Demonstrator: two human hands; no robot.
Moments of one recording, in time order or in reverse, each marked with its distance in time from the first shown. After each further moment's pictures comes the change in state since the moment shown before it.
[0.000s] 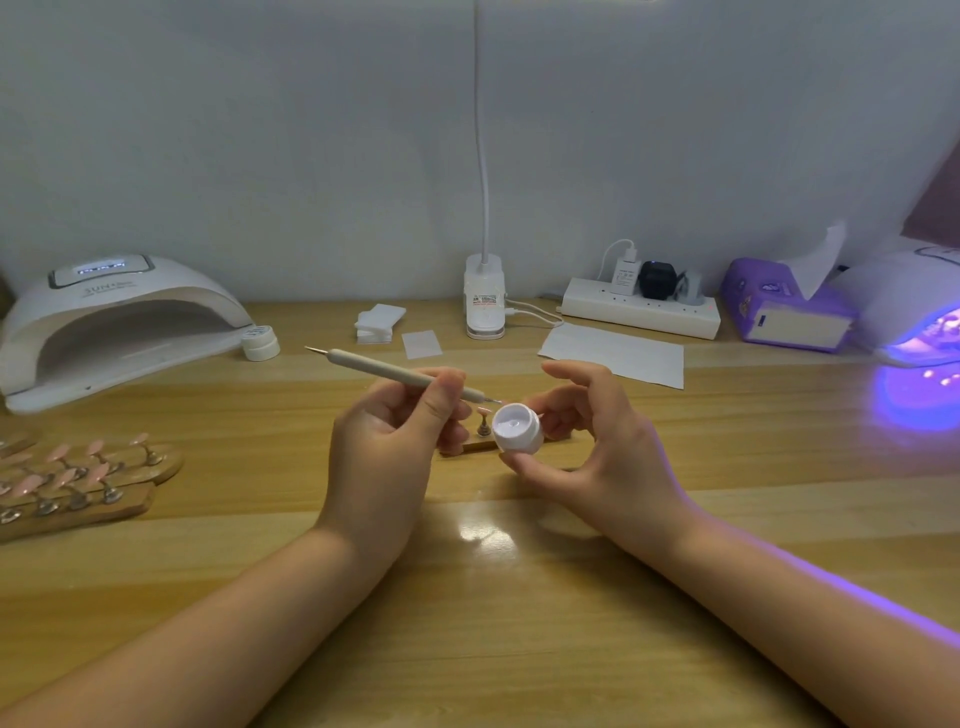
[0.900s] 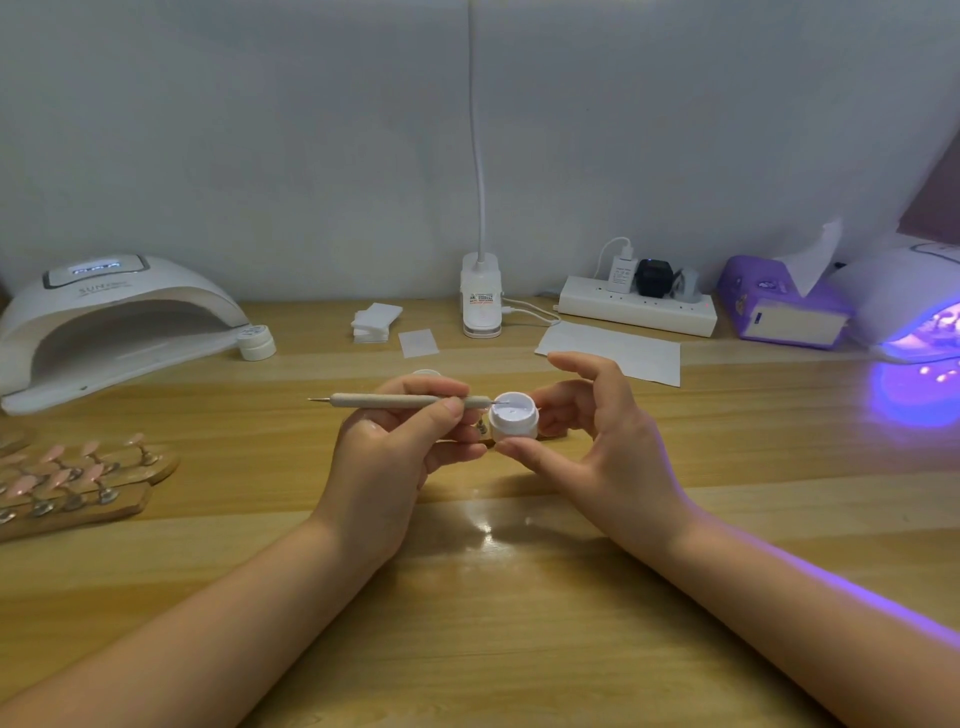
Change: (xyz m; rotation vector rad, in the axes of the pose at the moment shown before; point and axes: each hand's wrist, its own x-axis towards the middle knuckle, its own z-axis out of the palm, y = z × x) left_hand 0.004 -0.006 -0.006 -0.246 -0.156 -0.155; right_hand 0.001 -0.004 0.000 0.078 0.045 0.026
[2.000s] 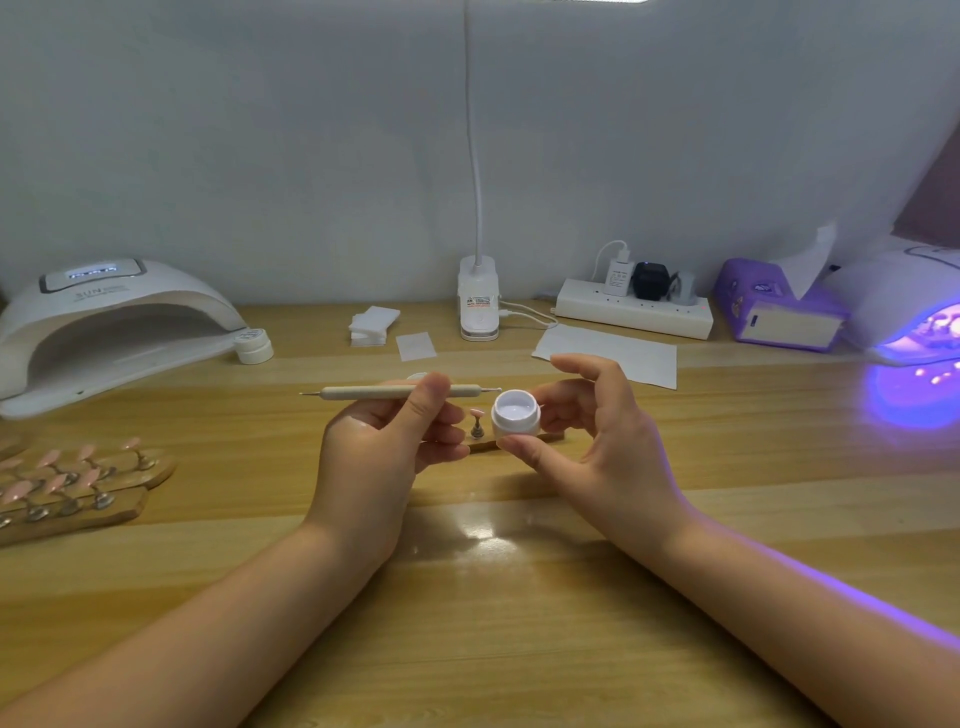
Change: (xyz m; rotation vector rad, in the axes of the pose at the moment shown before) left_hand 0.000 0.002 0.004 0.068 0.167 0.006; right_hand 0.000 0.002 -0.001 -0.027 0.029 0.021
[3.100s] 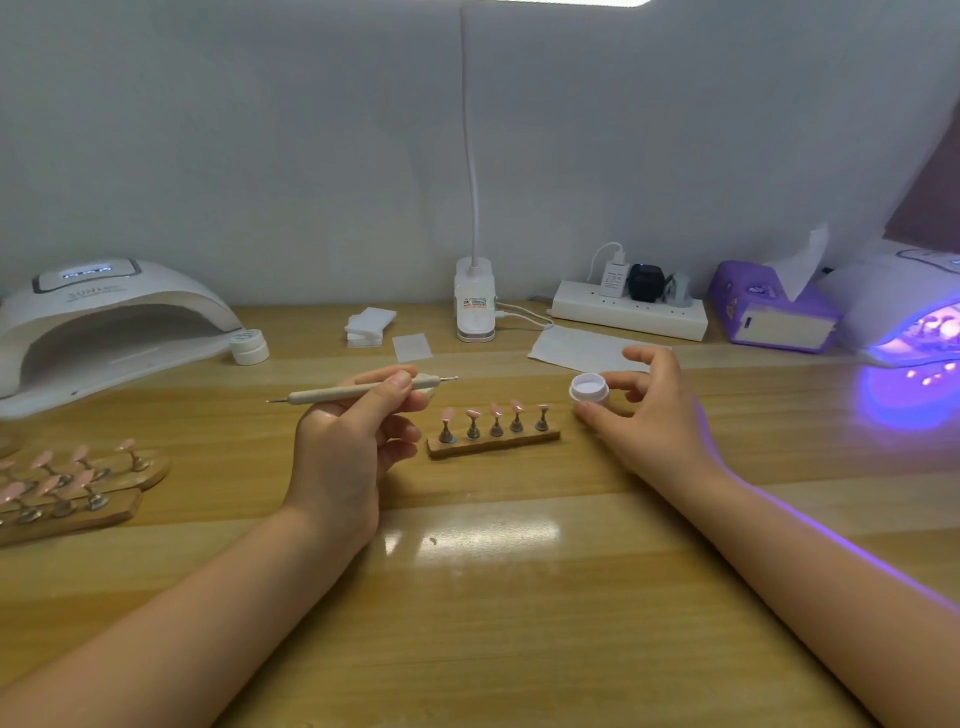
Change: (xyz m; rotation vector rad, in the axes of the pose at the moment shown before) left_hand 0.013 0.004 -0.014 -0.010 0.086 -0.078; right_hand 0.023 0.049 -0.036 -0.272 0.093 0.383
